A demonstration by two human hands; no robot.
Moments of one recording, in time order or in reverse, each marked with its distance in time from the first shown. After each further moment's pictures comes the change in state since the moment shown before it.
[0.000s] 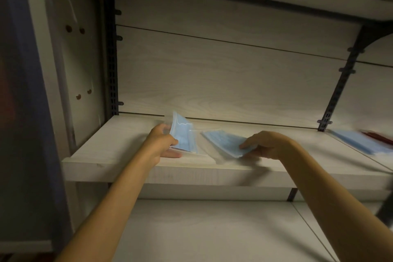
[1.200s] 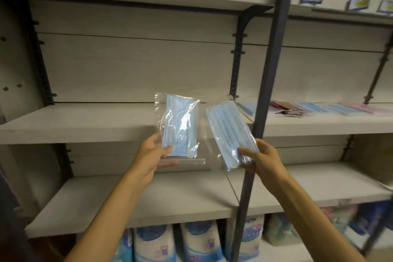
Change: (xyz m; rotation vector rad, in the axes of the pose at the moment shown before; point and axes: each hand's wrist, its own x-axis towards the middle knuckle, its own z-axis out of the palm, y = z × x) left_hand -0.227 -0.056 0.318 -0.209 -0.098 0.219; right_hand -0.209 0.236 -0.281 0.370 0.169 -0.518
